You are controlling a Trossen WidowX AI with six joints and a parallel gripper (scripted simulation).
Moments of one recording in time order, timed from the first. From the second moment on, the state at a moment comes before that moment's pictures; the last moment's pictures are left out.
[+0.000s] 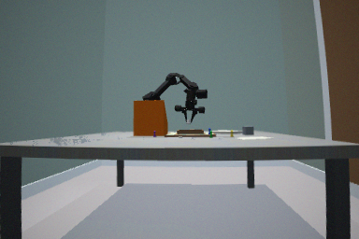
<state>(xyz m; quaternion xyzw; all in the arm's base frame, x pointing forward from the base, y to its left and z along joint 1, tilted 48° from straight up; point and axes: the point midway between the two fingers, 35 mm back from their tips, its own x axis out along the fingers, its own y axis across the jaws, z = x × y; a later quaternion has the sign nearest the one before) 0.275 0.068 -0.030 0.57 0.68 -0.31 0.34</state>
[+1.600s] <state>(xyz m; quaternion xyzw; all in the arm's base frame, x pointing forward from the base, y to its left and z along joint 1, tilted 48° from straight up) 0.280 0.068 0.009 0.49 0.51 -0.46 0.54</state>
